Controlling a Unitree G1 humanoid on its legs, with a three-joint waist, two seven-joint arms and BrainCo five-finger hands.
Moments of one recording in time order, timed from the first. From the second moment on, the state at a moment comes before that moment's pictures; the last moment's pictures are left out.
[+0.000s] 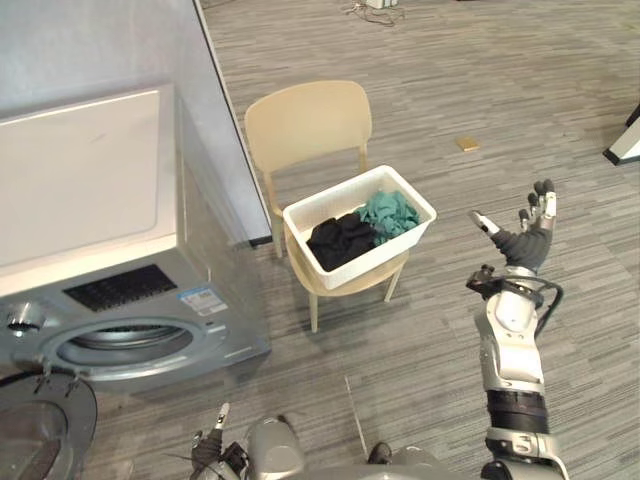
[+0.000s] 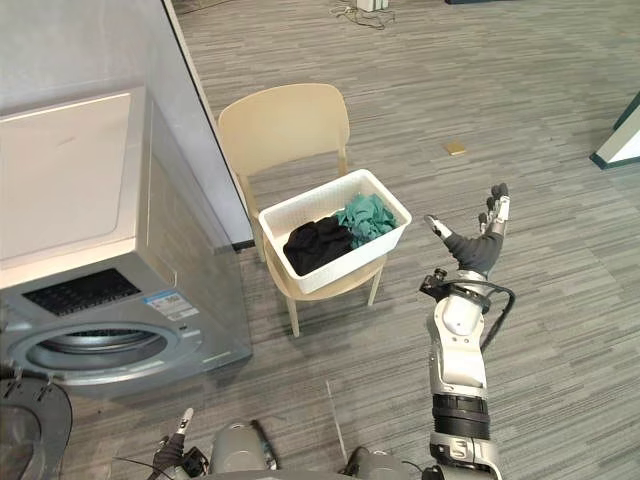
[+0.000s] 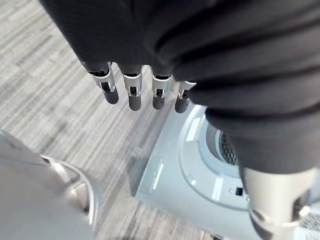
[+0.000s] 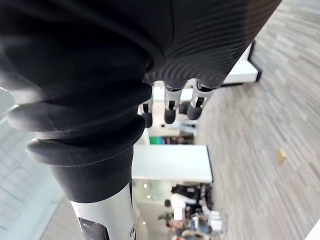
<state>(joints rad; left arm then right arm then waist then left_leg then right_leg) 0.13 -0.07 0.42 0.85 -0.28 -0.09 0.24 -0.28 -0.08 -0.17 0.01 -0.02 -0.10 -0.39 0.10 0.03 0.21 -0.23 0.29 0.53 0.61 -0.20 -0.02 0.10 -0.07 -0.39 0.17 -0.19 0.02</state>
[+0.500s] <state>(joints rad) 0.00 0.05 0.30 0.88 -0.18 -0.06 0.22 -0.36 -0.10 0.12 0.05 -0.14 -0.10 -0.20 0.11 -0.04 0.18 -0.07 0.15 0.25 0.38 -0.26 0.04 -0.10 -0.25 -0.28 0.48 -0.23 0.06</state>
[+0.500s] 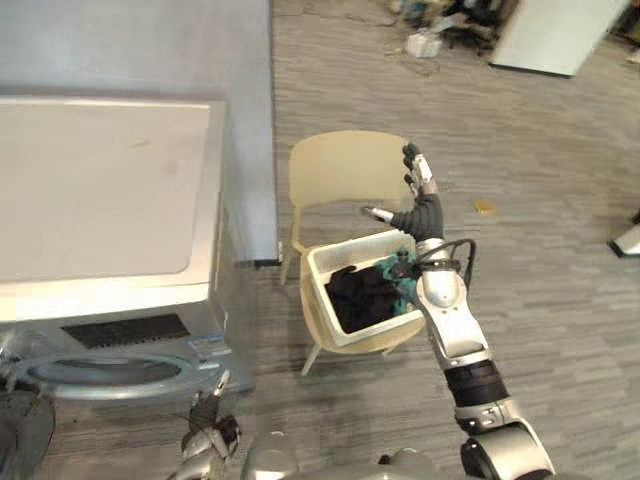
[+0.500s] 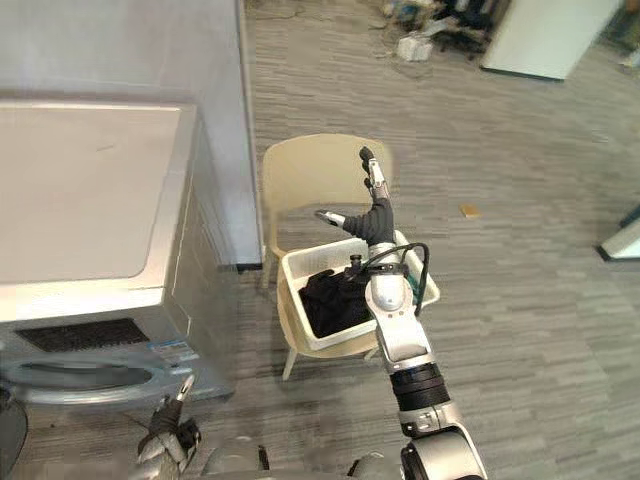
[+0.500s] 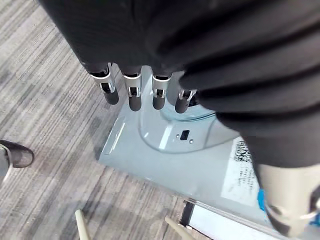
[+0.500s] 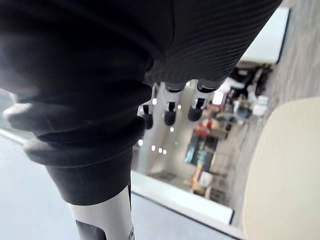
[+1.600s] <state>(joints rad) -0.04 0.03 0.27 0.76 -0.24 -0.07 0.18 -0.62 -0.35 0.06 0.58 -0.53 0.10 -0.03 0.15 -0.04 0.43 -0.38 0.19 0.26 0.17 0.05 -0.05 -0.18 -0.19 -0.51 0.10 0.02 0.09</state>
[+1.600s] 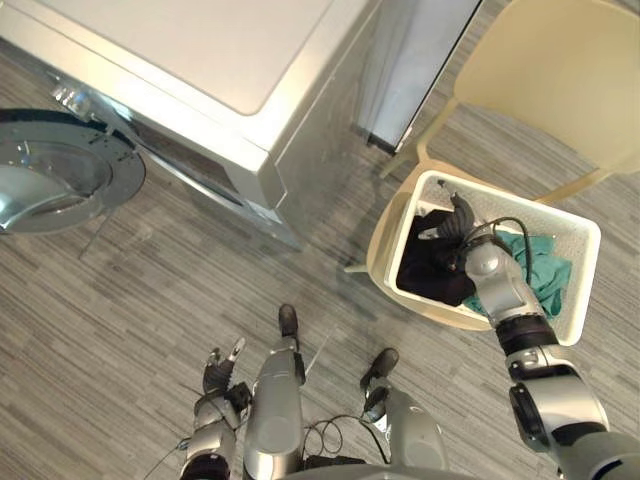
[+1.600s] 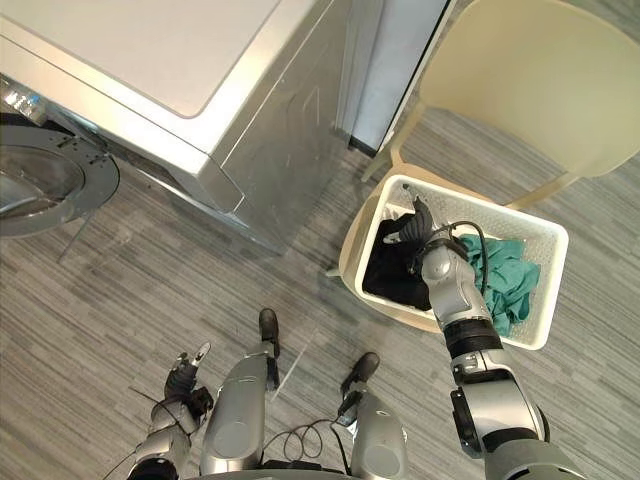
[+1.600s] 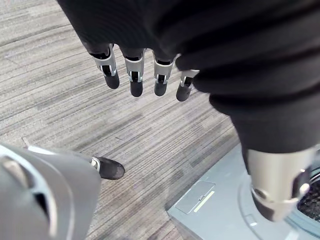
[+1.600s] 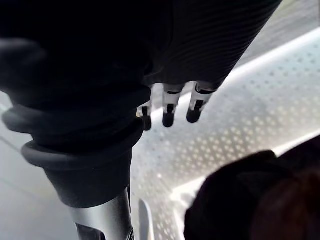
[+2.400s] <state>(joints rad) -0.11 -0.02 0.08 0.58 -0.47 -0.14 0.17 -0.98 -0.58 0.02 1.29 -0.54 0.11 -0.09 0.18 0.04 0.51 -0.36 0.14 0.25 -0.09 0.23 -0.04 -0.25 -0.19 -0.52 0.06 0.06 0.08</state>
